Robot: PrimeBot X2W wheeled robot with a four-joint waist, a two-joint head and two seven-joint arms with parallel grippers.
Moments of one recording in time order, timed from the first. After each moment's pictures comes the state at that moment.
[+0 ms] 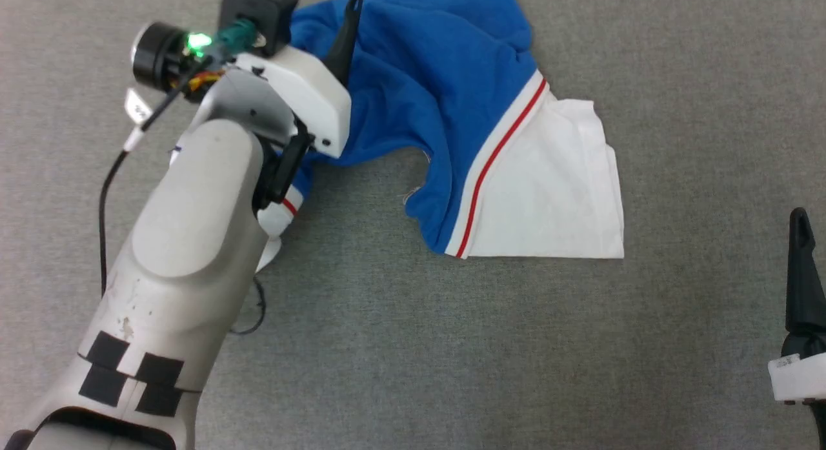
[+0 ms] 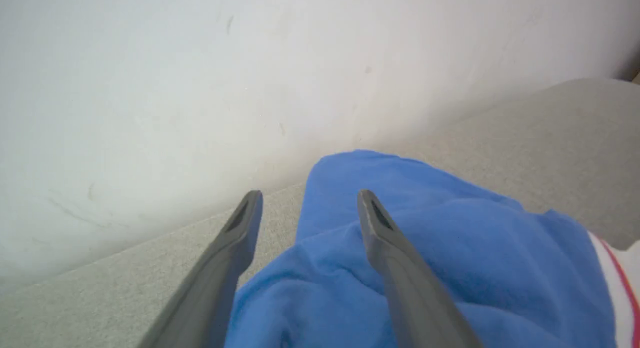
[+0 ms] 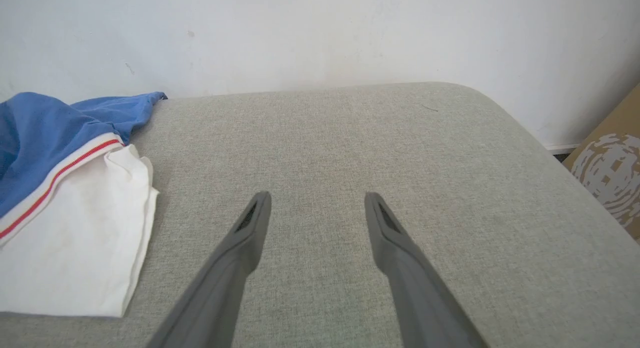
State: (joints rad) left arm -0.91 0.23 -0.43 0.44 -0.27 -0.01 0.06; right arm 0.07 -0.05 -0.28 -0.40 0.20 0.13 0.10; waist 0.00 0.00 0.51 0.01
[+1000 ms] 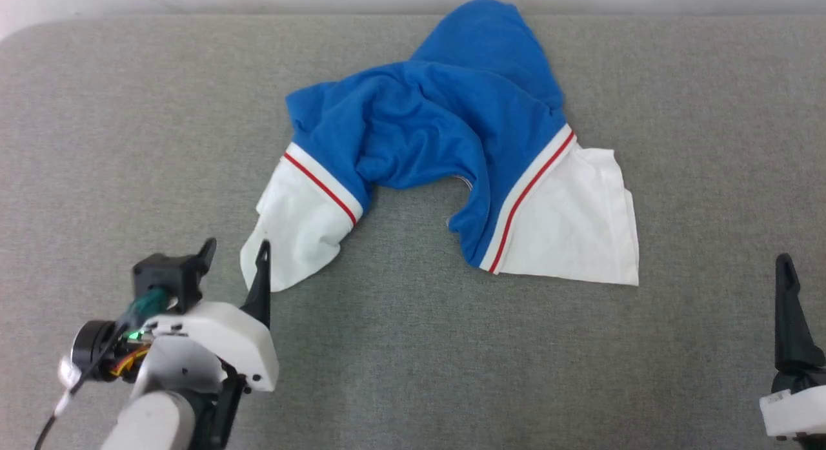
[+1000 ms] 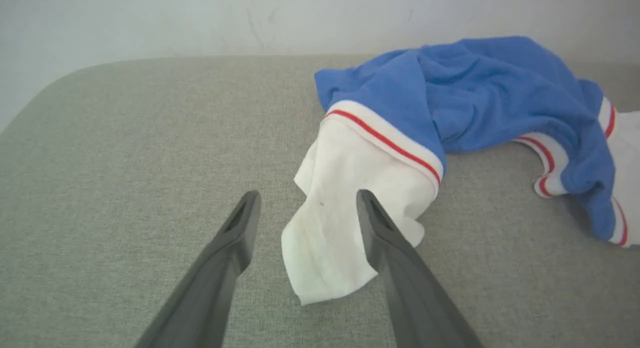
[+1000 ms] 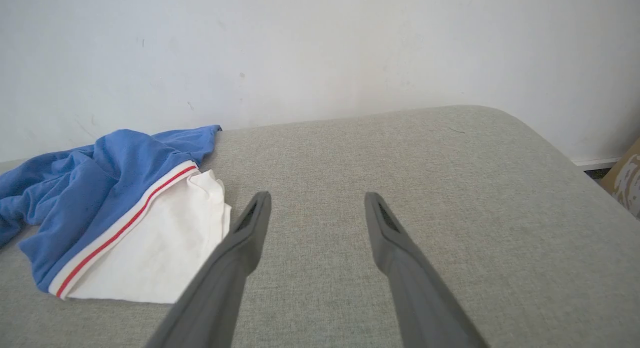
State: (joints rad) left arm -0.10 0.39 -0.27 -0.21 -0.37 0.28 0.22; right arm 0.16 -0.05 -0.28 -0.35 0.25 0.13 0.07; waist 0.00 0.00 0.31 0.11
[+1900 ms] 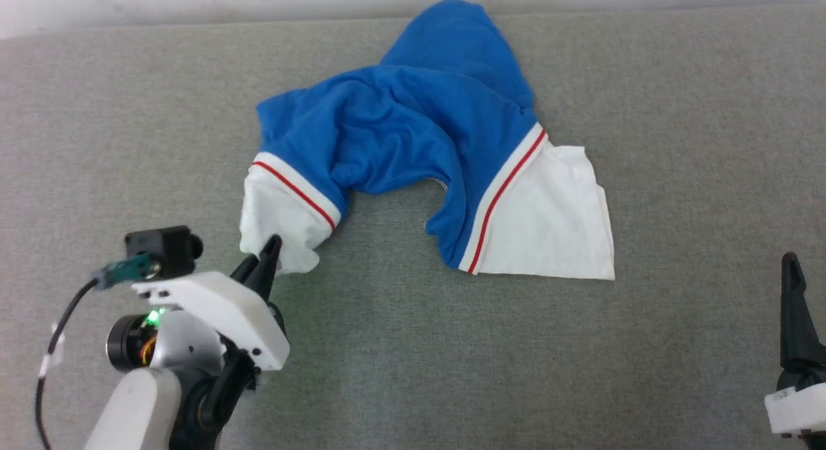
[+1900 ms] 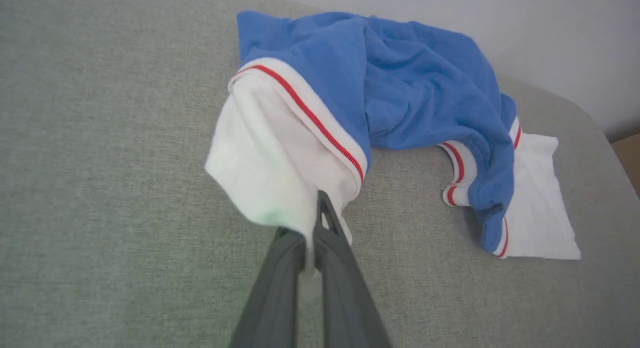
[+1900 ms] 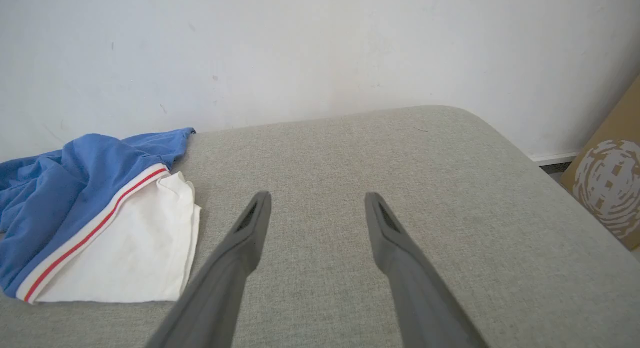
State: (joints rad) left arm -0.18 0.33 -0.23 -0.13 -0.63 0.19 0.42; right arm 0.15 -0.05 -0.29 -0.34 0.25 0.13 0.08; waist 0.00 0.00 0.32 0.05
